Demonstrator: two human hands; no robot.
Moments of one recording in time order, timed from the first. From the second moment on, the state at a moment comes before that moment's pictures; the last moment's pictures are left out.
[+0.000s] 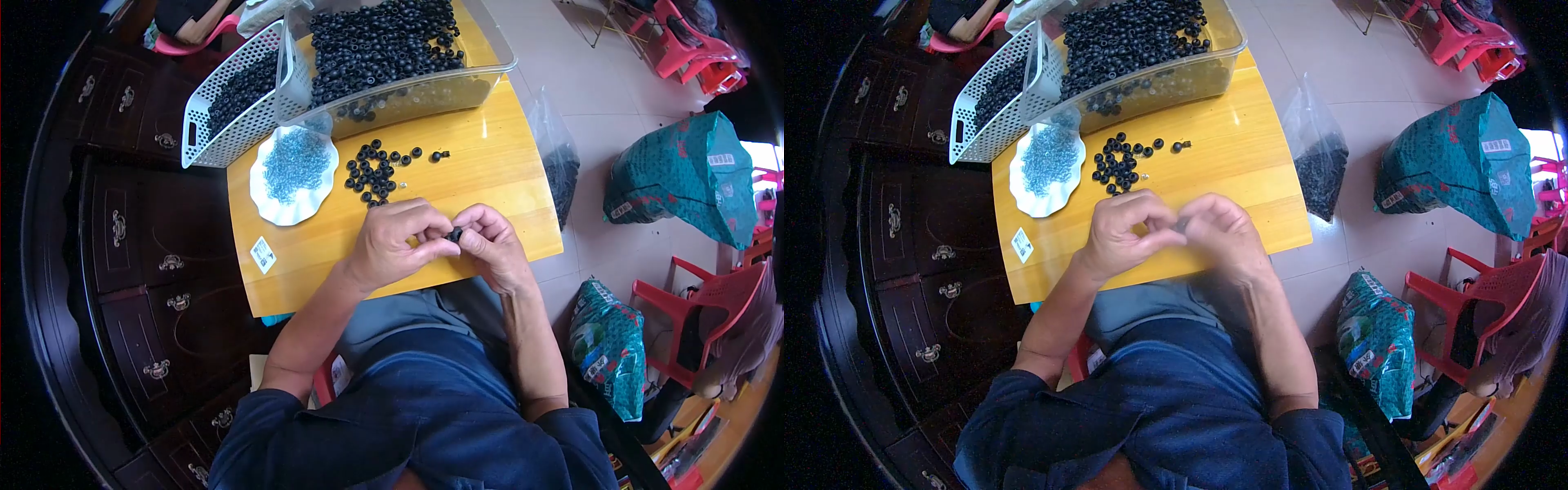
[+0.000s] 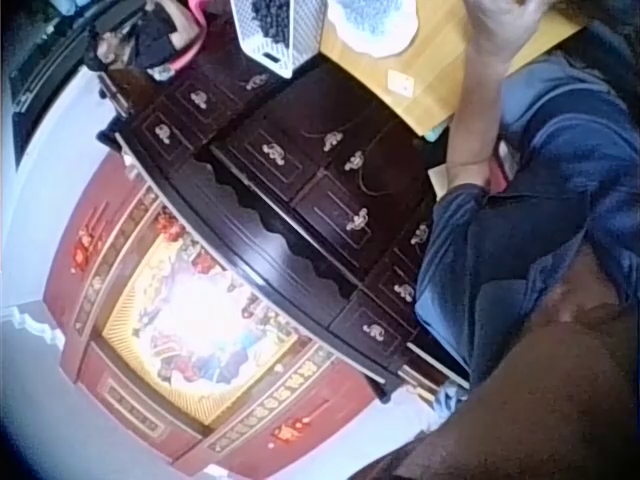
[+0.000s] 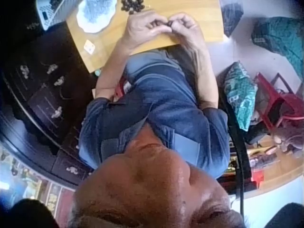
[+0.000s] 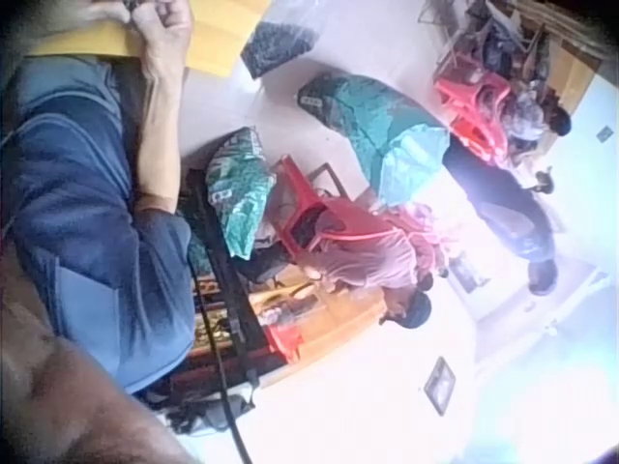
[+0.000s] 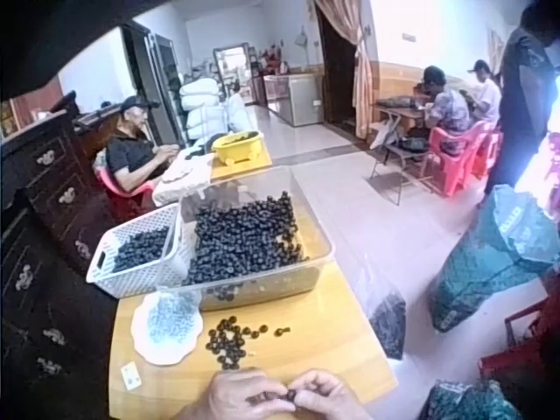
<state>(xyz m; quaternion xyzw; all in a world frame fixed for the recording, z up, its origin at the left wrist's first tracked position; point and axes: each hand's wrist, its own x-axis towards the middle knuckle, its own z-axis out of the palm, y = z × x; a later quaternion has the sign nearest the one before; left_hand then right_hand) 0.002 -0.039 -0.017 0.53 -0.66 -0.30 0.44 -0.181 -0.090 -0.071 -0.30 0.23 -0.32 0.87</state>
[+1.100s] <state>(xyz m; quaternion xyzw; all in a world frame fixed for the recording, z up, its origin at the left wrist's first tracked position) 0.004 -0.038 -0.022 0.55 -0.66 -0.26 0.44 -0.171 -0.082 -0.075 -0.28 0.27 -0.35 0.85</state>
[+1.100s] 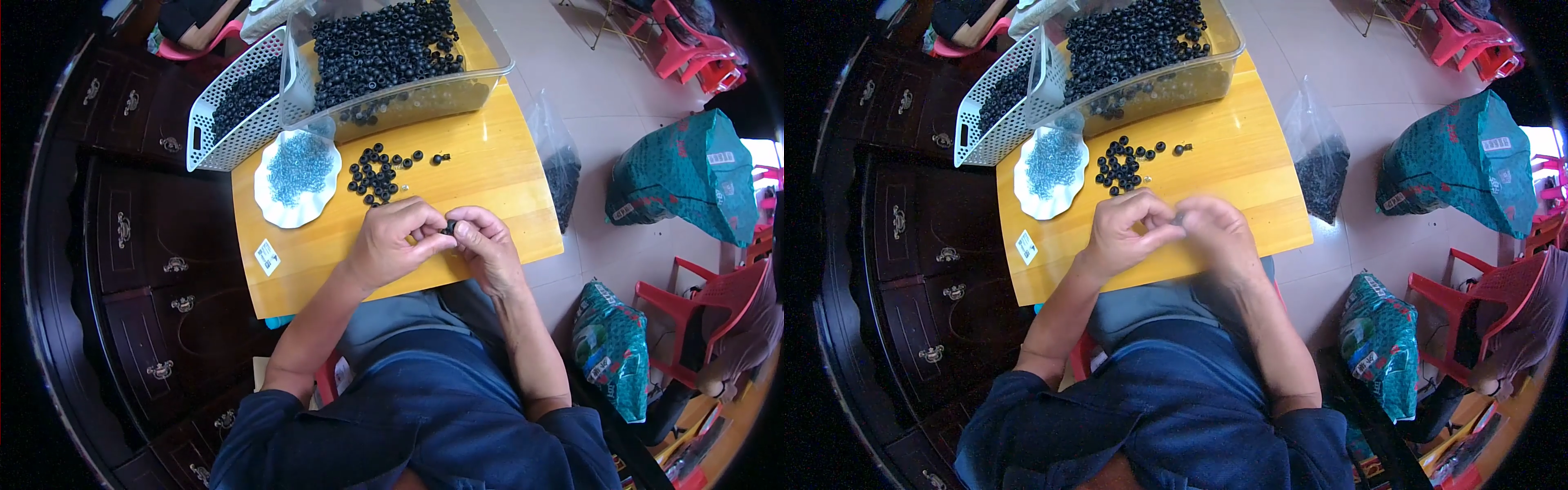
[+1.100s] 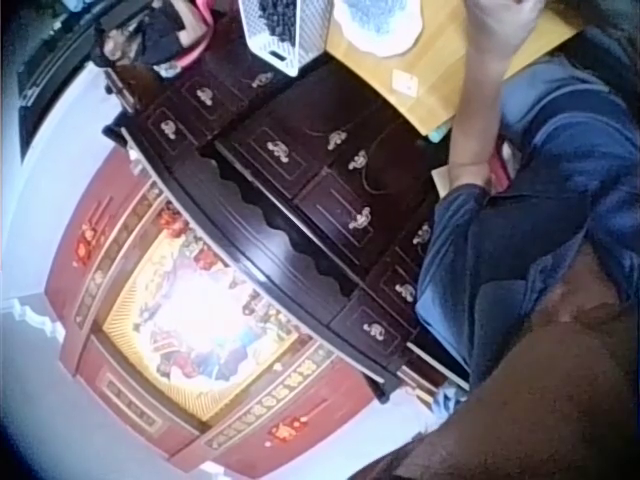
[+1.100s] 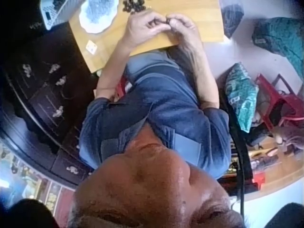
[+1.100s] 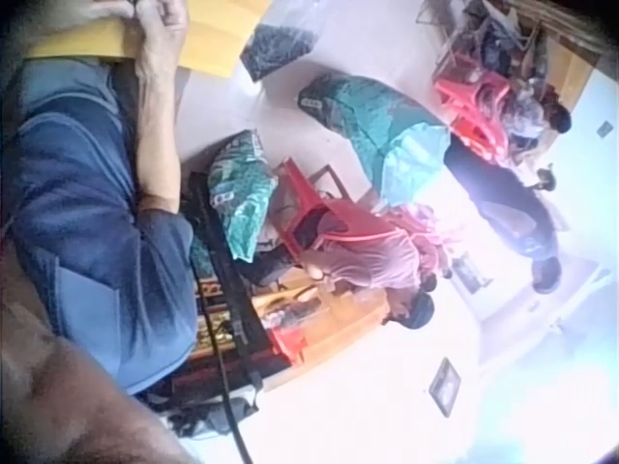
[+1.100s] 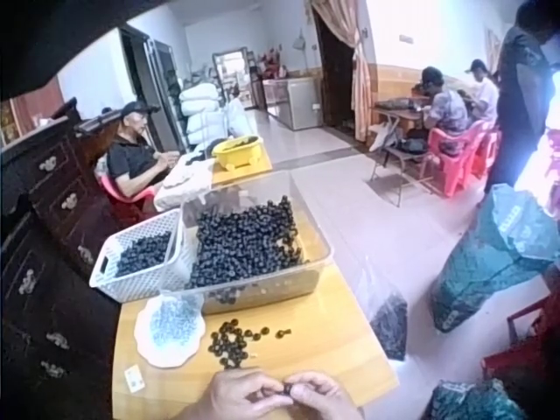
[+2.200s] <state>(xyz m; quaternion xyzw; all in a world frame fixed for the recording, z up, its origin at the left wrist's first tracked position) 0.016 -0.040 -0.018 0.50 -0.64 -0.42 0.41 -0.170 -0.082 -0.067 -0.27 0.17 -0.34 0.88</state>
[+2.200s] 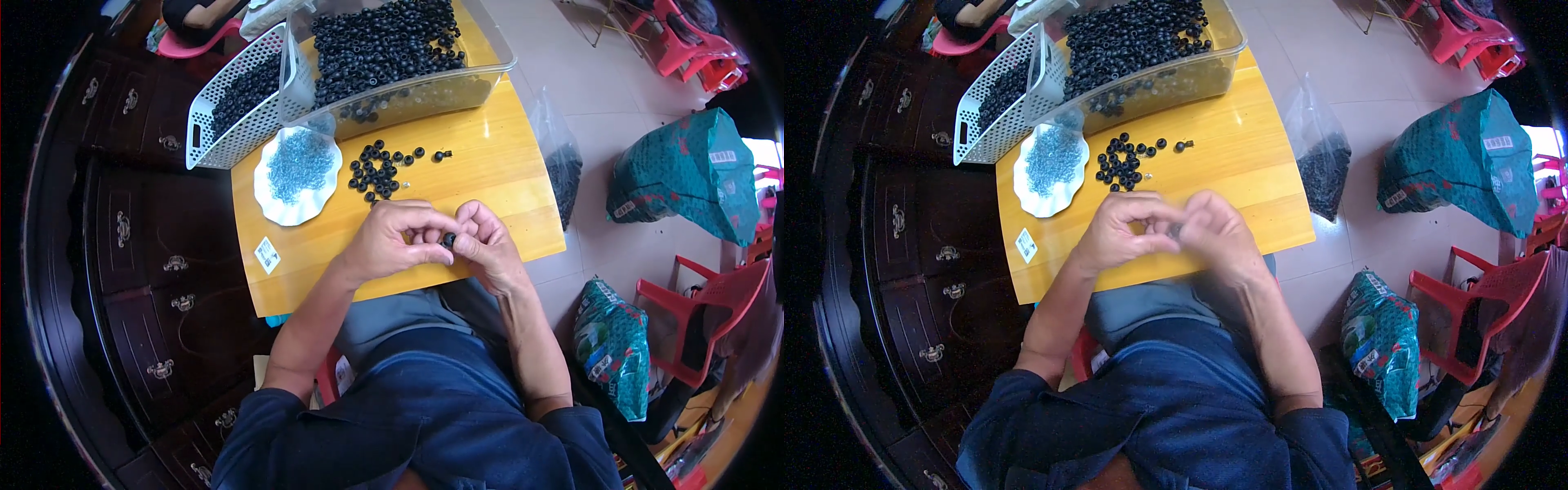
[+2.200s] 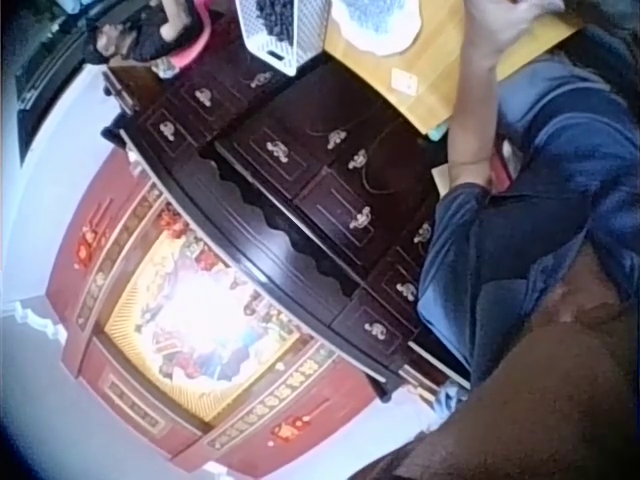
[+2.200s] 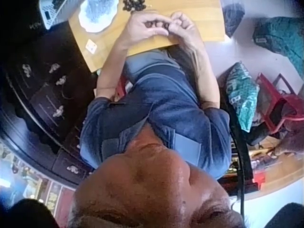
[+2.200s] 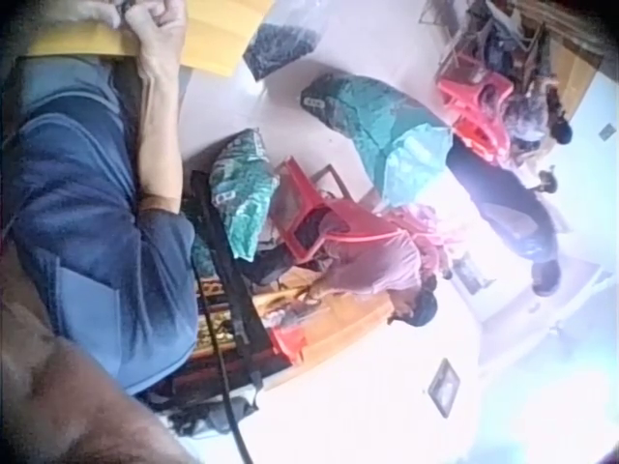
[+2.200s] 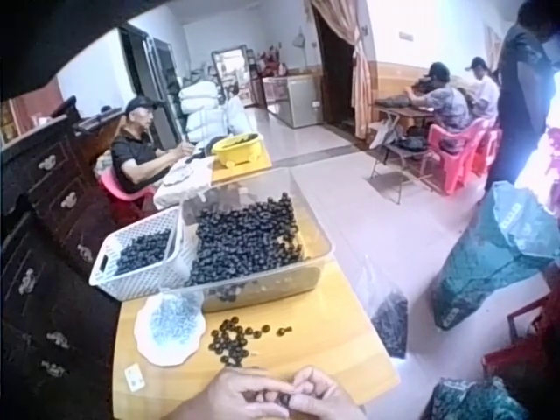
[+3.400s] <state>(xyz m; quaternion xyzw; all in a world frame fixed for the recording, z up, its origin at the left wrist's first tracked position) 0.008 -0.030 -0.009 0.47 -0.68 -0.36 0.43 -0.171 -0.080 -0.067 -0.28 0.16 -0.35 0.88</state>
